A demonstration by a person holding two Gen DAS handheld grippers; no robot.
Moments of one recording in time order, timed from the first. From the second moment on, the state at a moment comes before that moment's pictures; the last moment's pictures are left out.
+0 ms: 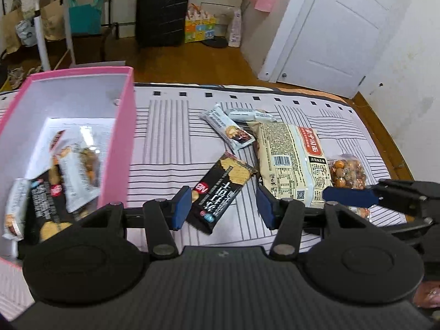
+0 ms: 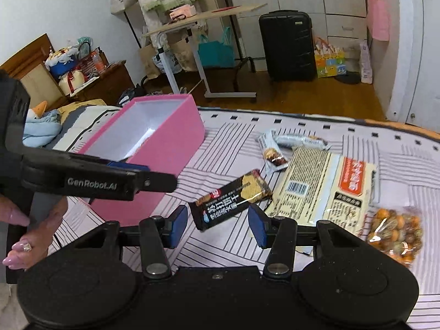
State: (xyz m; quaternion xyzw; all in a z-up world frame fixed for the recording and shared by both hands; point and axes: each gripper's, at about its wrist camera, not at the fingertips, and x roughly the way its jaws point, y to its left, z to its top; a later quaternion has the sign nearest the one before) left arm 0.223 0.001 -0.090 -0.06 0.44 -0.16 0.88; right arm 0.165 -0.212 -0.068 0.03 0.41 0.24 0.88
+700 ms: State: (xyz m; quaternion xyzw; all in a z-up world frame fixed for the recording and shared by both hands) left arm 0.302 -0.020 -0.175 -0.03 0.49 -0.14 0.86; right arm 0.177 -0.168 -0.153 0.00 0.40 0.27 0.88
